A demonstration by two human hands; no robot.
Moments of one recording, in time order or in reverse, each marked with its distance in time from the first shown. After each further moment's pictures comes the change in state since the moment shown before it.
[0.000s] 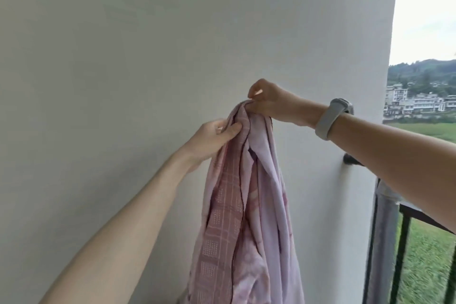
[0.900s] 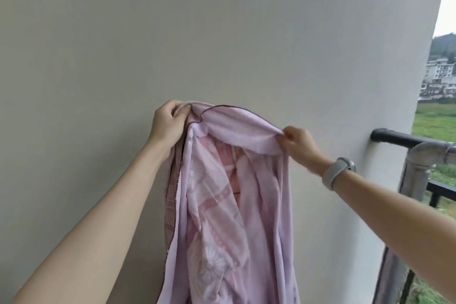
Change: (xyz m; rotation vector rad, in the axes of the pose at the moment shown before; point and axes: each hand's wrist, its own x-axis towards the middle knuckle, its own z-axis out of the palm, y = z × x) left_hand -0.066 -0.028 -0.078 0.220 0.652 0.016; right_hand -0.070 0.078 0.098 0.053 0.184 0.183
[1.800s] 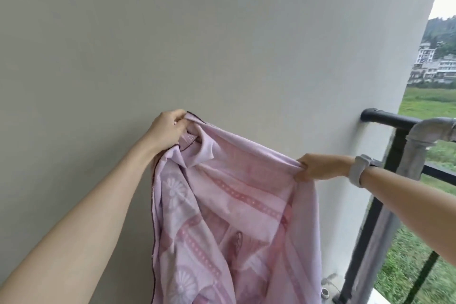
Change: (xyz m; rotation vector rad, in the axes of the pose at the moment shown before) left_hand -0.007 -0.068 0.003 0.304 -0.409 -0.040; right_hand -0.034 0.071 -0.019 -0.567 -0.826 0.244
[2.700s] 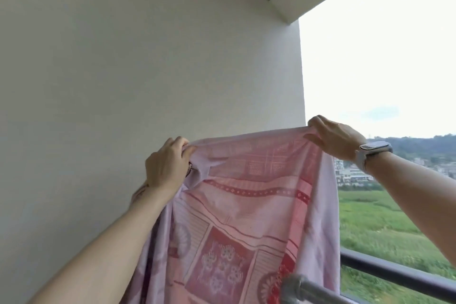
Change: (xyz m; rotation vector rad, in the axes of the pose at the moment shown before) left_hand 0.106 0.272 0.050 0.212 0.664 0.431; right_hand -0.191 0.123 -0.313 -0.628 1.310 -0.144
